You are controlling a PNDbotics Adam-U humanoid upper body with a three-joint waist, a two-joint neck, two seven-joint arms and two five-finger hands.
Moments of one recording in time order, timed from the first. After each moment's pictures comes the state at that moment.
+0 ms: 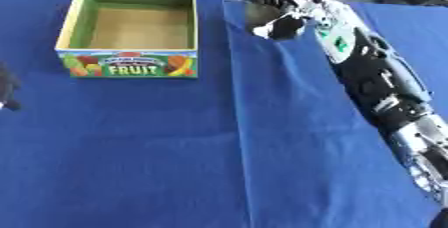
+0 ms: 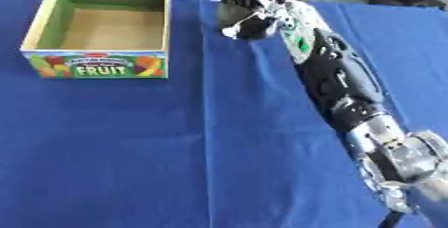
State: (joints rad) left arm -0.35 0.26 -0.05 -1.80 0.04 0.06 -0.01; right arm -1.06 -0.45 0.04 -0.85 0.80 -0.41 0.09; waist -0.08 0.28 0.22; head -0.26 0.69
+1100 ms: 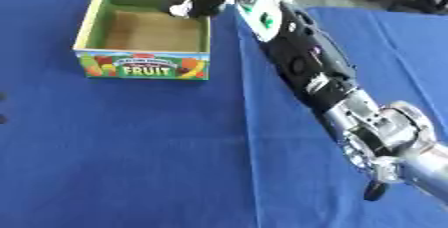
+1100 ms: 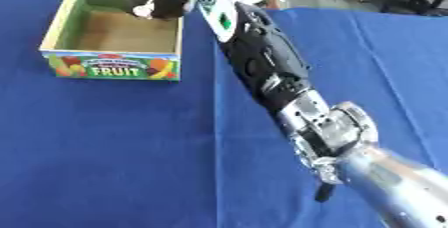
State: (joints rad) left arm -0.39 0.23 -0.11 -1.80 0.06 0.06 -0.08; right arm -1.17 -0.27 0.08 -0.86 0.83 -0.43 0.14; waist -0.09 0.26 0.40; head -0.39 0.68
